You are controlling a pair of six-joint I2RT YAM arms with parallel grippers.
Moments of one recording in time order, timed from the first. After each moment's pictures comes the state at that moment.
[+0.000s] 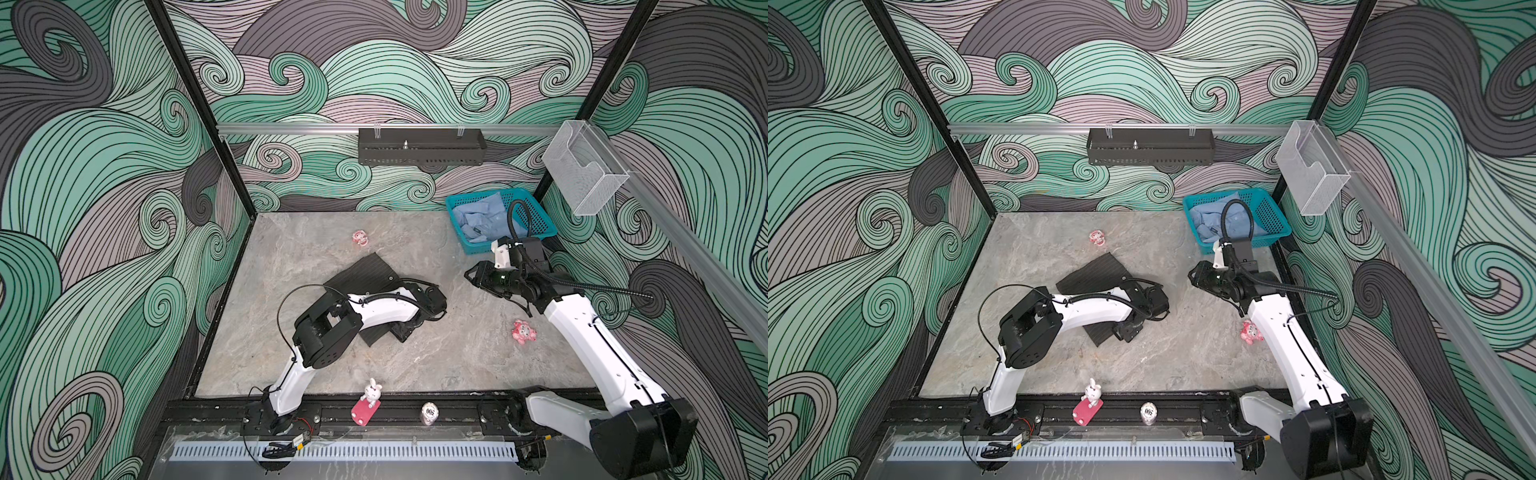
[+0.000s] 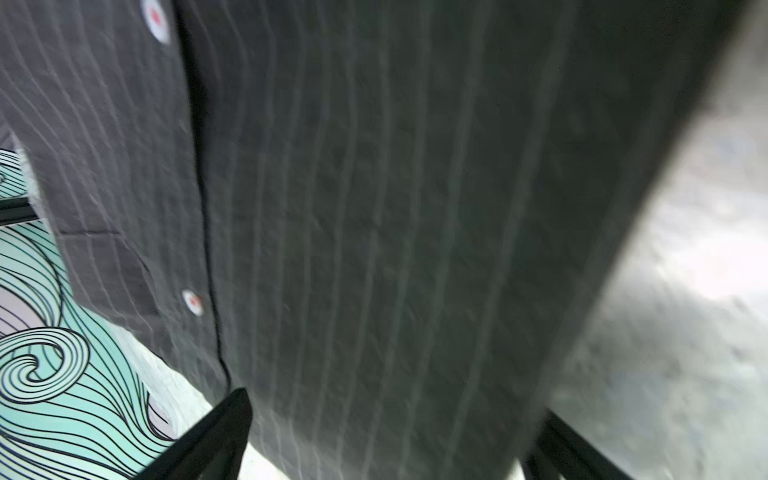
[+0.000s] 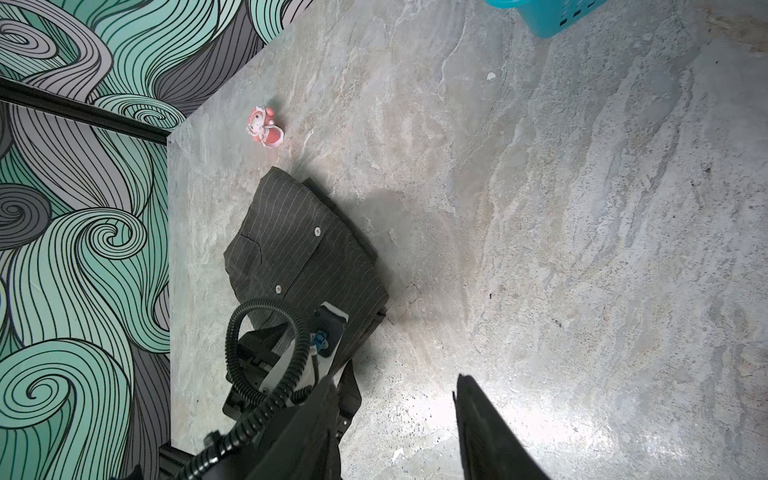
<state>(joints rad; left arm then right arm) -0.99 2.12 1.56 -1.07 -0.57 -0.26 0.19 1.16 1.06 -0.76 -0.28 0.53</state>
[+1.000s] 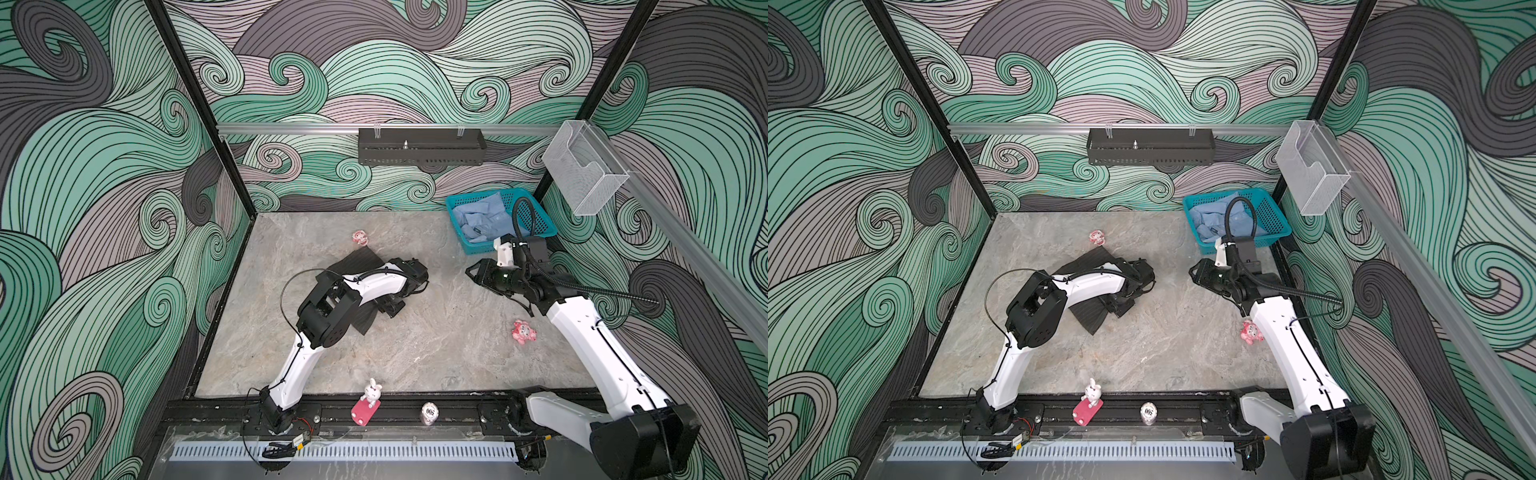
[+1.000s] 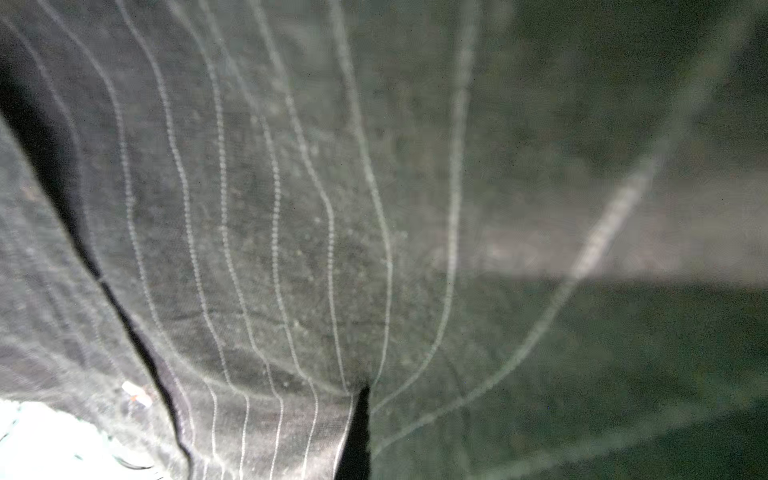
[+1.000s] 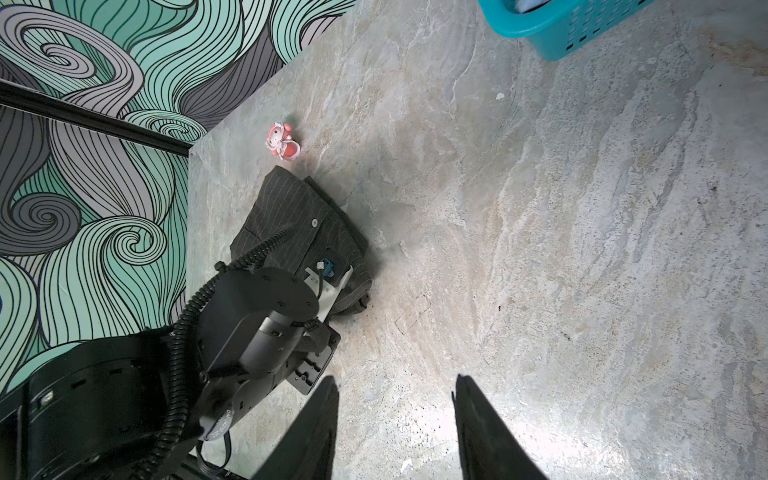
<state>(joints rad) -0.82 2.21 1.69 -1.13 -0.30 -0.08 0.17 1.14 1.06 -0.74 -0.30 0.54</state>
